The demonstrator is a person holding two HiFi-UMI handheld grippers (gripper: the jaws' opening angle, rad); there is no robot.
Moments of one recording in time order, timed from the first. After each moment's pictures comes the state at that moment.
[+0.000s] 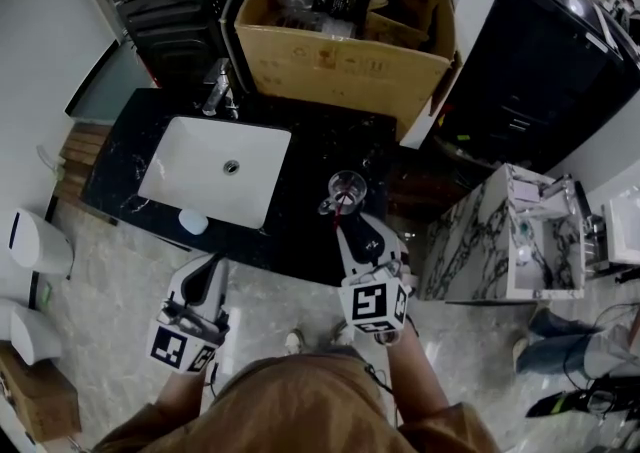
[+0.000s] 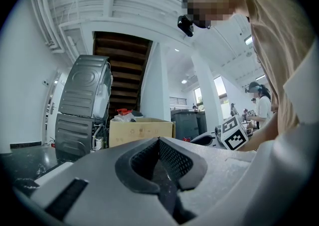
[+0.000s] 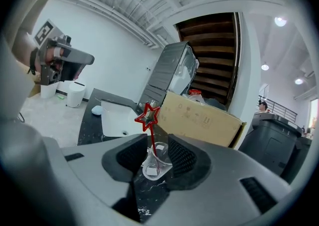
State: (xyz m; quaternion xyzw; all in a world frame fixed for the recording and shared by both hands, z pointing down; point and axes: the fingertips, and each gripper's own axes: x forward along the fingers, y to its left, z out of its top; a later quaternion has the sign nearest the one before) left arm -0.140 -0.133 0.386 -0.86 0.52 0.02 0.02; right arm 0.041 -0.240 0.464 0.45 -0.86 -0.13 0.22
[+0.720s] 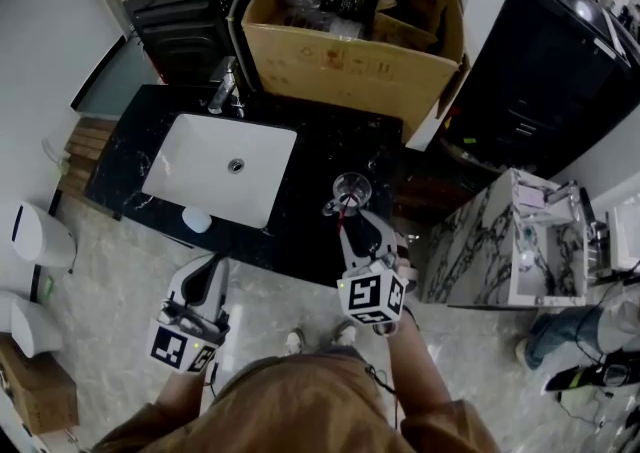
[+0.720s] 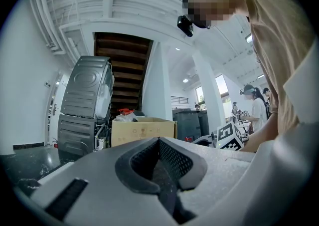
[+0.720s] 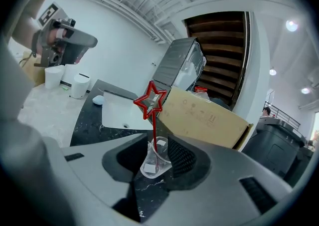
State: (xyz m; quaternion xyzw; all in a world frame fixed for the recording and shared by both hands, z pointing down) left arm -0.143 -0.133 0.386 -0.85 0.53 0.01 0.02; right arm 0.035 -0.258 0.492 0.43 -0.85 -0.15 0.25
